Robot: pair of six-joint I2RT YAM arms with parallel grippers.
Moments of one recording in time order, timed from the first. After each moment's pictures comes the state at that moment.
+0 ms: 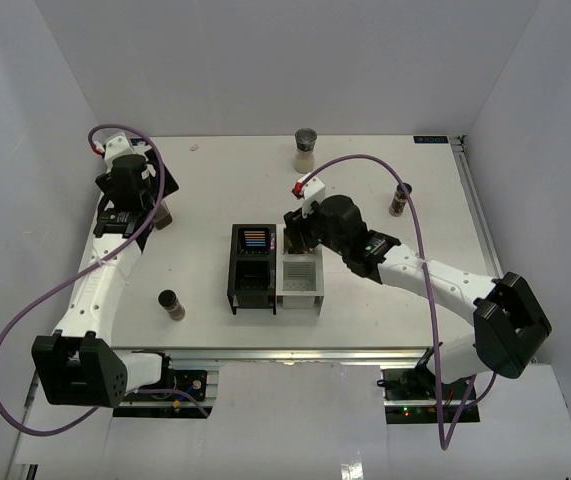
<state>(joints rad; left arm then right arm) -0.05 1.22 1.12 -0.30 -0.37 -0.37 0.82 1.43 0.97 0.08 0.07 0.02</state>
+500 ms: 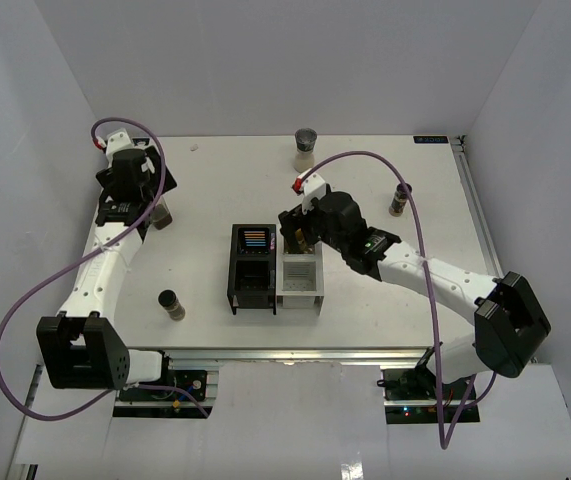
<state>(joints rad) -0.02 1.31 1.15 -0.28 -0.36 -0.34 0.82 1.43 1.01 0.04 0.10 0.01</state>
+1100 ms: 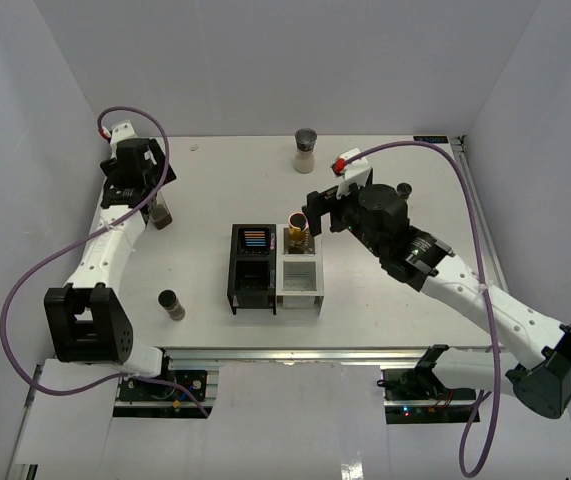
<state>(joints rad) -0.01 1.45 1.24 -0.25 -0.36 -0.31 0.82 1.17 1.09 -0.15 0.24 0.06</state>
